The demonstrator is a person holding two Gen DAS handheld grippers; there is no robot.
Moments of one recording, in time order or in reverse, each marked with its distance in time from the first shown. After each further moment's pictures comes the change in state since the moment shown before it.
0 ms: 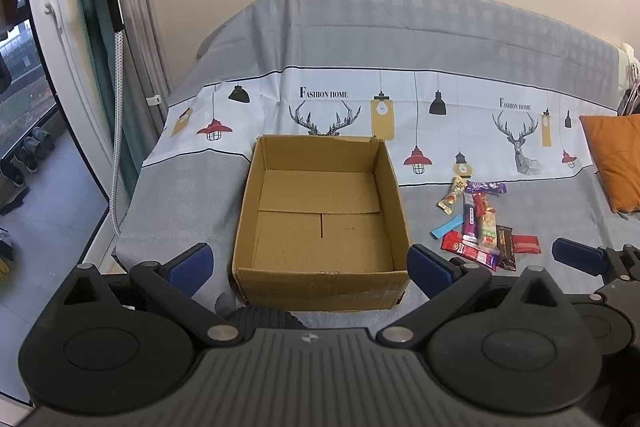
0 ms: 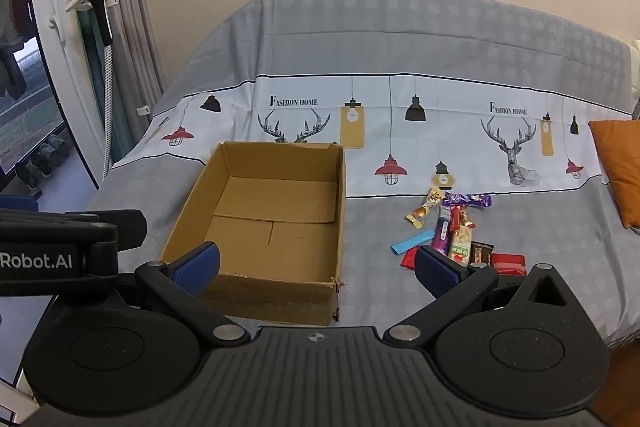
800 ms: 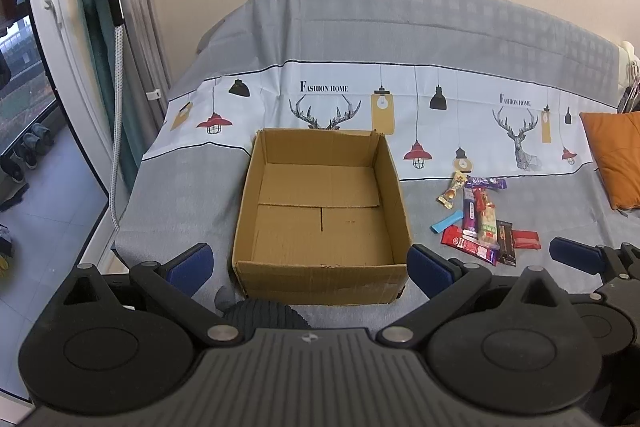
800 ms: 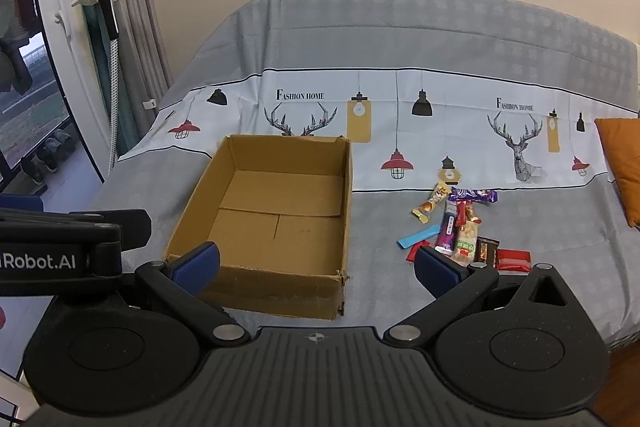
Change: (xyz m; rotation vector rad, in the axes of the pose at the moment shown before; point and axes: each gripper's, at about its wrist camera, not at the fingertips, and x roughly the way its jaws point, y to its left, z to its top) left arm 0.001 0.001 -0.003 -0.001 0.014 -0.002; right arm 0.001 0.003 -0.005 -0.007 0.015 0.017
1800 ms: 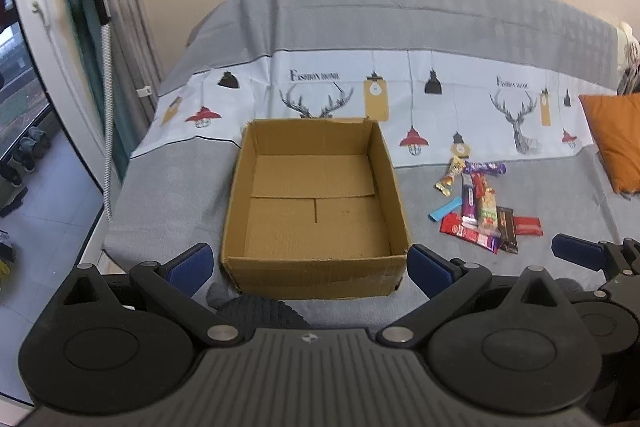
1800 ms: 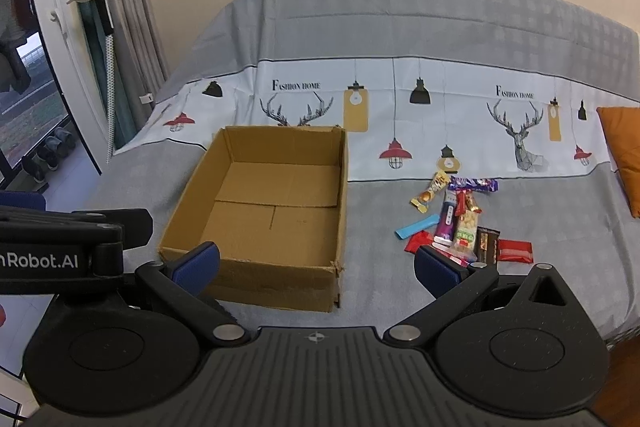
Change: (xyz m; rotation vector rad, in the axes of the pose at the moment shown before) left arm 0.021 -0.019 -0.003 0.045 0.030 -0.004; right arm 0.012 -0.019 -0.006 0.018 0.030 0.008
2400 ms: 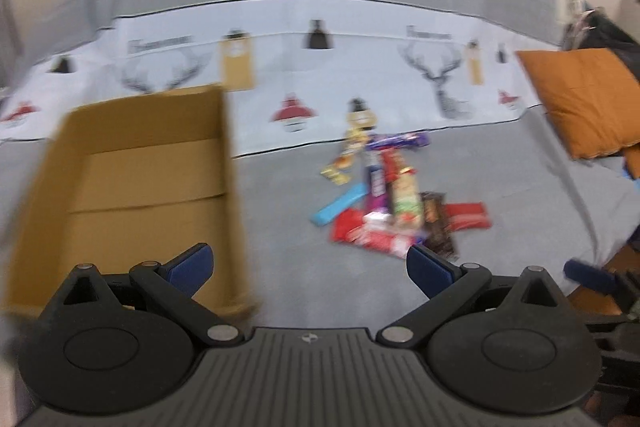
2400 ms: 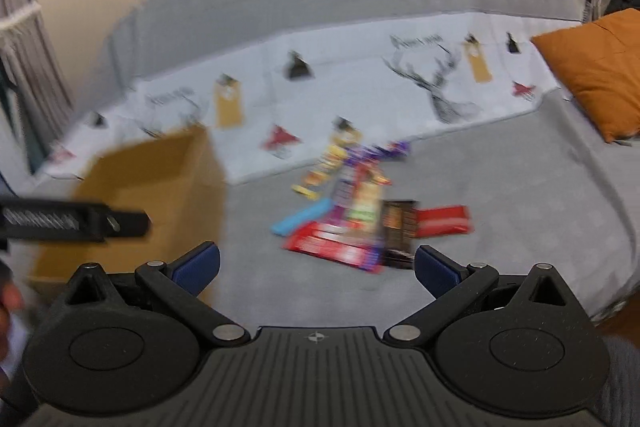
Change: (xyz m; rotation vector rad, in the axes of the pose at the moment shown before) left arm 0.202 -0.158 -0.005 0.093 0.008 -0.265; right arm 0.103 -0.201 -0.072 0.203 -0.057 -0.107
